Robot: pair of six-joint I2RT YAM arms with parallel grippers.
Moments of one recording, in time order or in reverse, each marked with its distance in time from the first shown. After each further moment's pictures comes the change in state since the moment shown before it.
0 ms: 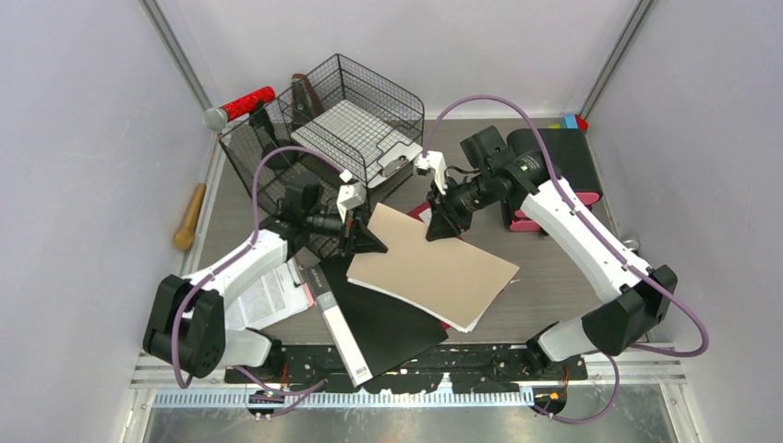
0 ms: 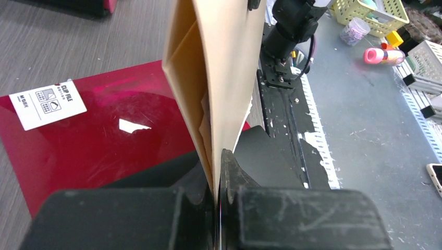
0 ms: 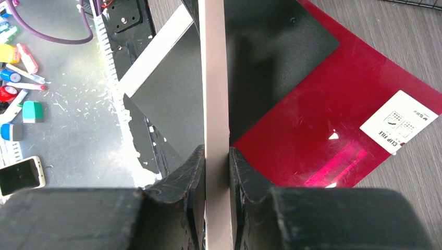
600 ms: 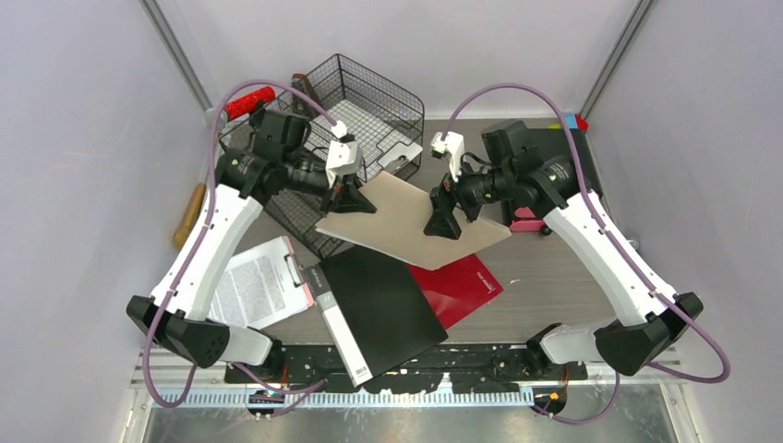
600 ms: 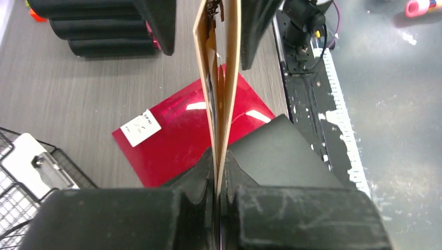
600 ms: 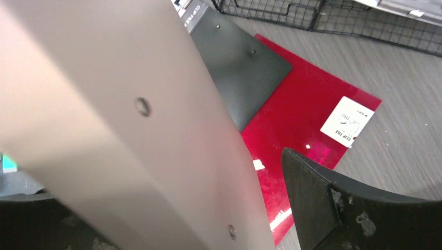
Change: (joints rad) left arm -0.019 0.034 0.768 -0.993 -0.133 0.527; right arm 0.000 -0.121 0.012 0.097 0.104 0.139
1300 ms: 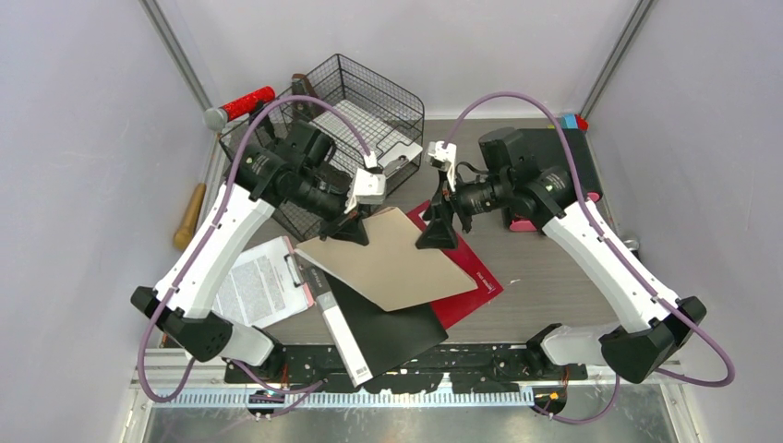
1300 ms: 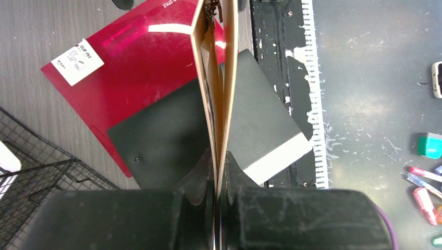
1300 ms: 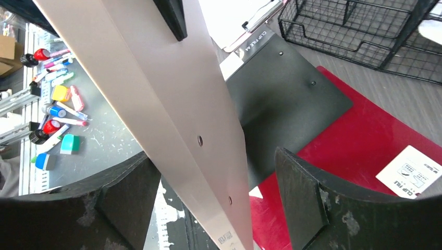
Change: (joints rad) left arm -0.164 0.055 0.202 -0.471 -0.296 0.129; right arm 0.022 -0.044 -0.069 0.110 -0.217 0.051
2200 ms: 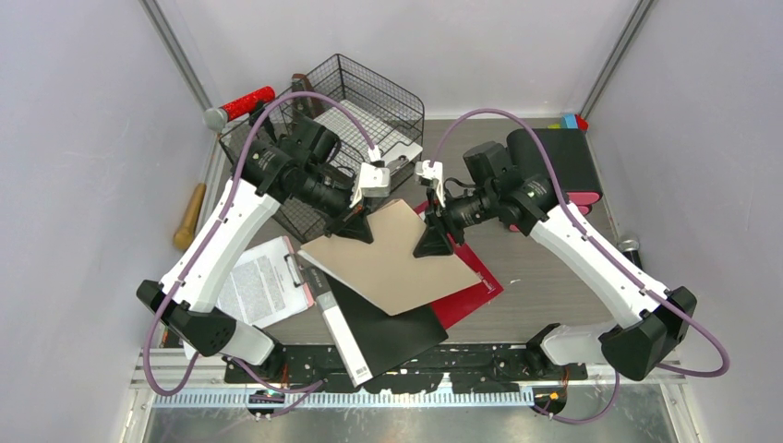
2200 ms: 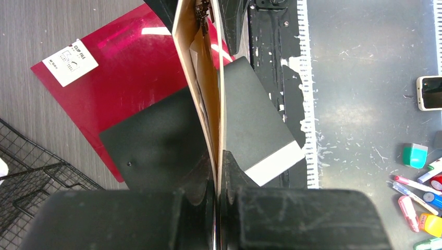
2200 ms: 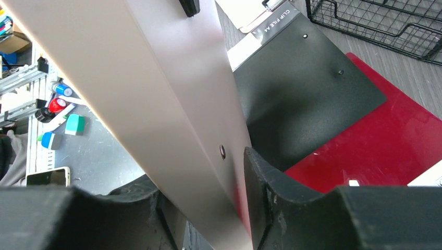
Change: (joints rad) left arm -0.003 0.042 0.019 0.020 0.020 -0.070; right arm 0.047 0.011 -0.122 0.043 -0.033 -0.041
